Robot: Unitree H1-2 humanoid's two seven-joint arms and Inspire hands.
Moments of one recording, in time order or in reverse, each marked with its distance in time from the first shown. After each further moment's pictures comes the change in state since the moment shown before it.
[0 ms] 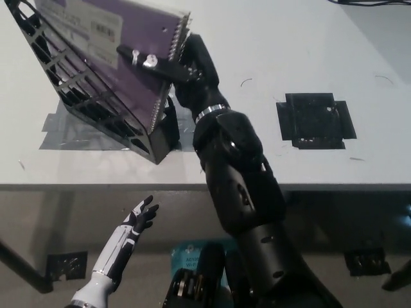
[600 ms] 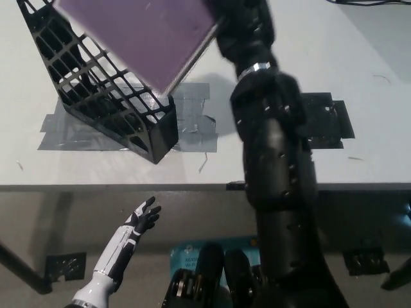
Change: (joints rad) left_arm -0.005 0.001 0.000 0.009 -0.005 -0.001 -0.013; right_arm -0.067 -0.002 -0.200 -0.269 0.276 0.122 -0.146
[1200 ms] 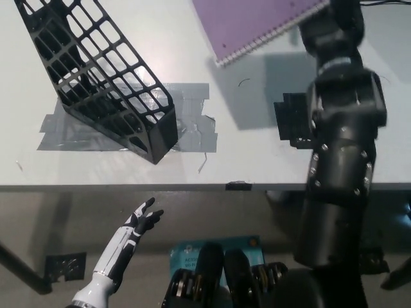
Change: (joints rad) left_arm 0.004 0.000 0.001 0.001 0.006 -0.001 0.001; right_arm 0.054 -0.067 -0.238 -0.115 0.280 0.093 -0.114
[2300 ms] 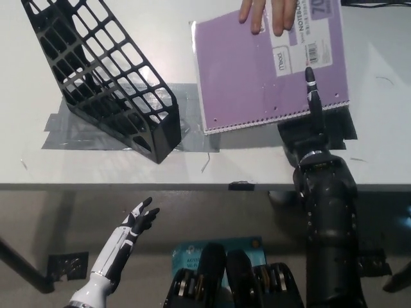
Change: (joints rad) left_arm 0.002 0.002 0.008 -0.001 -0.005 -0.005 0.000; right_arm 0.171 -0.061 -0.011 0.411 0.062 -0.088 0.099
